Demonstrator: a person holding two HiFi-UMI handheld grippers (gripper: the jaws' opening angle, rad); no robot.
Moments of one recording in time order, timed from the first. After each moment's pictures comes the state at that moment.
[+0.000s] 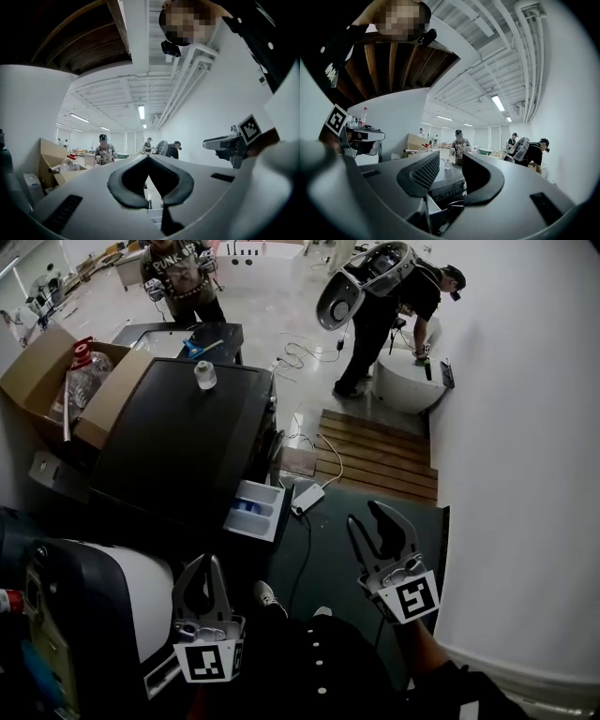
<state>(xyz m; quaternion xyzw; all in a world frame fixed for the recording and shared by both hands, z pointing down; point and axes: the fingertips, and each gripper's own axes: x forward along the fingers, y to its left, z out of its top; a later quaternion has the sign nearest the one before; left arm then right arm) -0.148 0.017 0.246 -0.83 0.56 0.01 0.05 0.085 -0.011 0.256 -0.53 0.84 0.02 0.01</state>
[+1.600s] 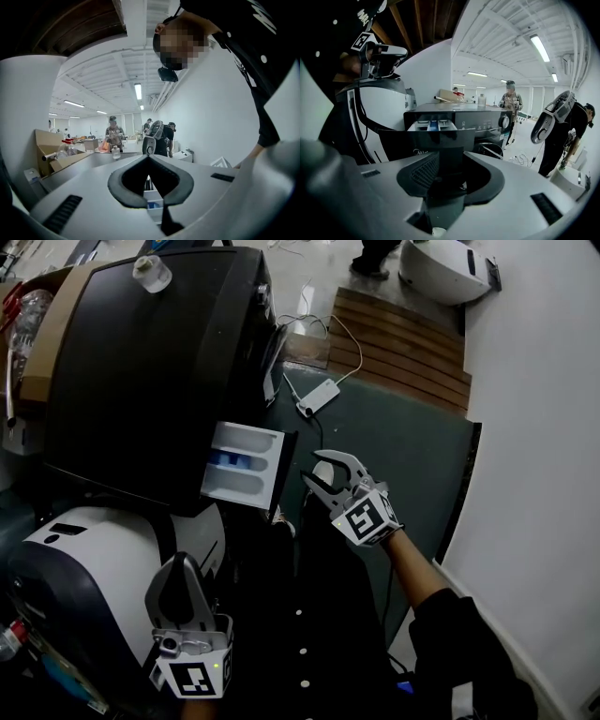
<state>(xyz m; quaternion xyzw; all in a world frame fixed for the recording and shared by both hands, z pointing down) -0.138 -0.043 0.330 -0.83 0.55 -0.12 -0.01 0.022 -0.074 0.585 -0.30 0.92 -0.09 -0.25</state>
